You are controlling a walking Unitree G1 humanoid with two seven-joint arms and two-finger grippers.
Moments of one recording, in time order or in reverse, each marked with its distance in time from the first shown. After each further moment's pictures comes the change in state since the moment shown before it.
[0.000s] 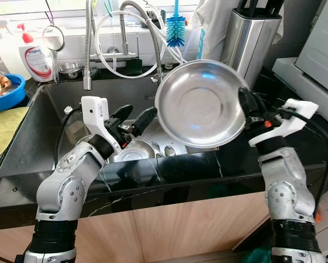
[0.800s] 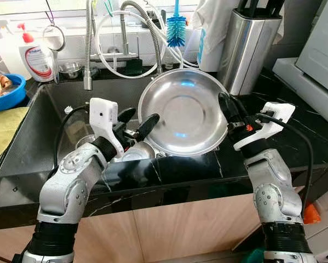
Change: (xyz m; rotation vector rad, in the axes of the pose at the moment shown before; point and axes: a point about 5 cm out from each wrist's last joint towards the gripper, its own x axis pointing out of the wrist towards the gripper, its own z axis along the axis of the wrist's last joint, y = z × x) left arm 0.002 -0.001 -0.008 0.160 0.071 0.041; right arm 0.002 0.011 -0.011 -0.007 0.038 0.030
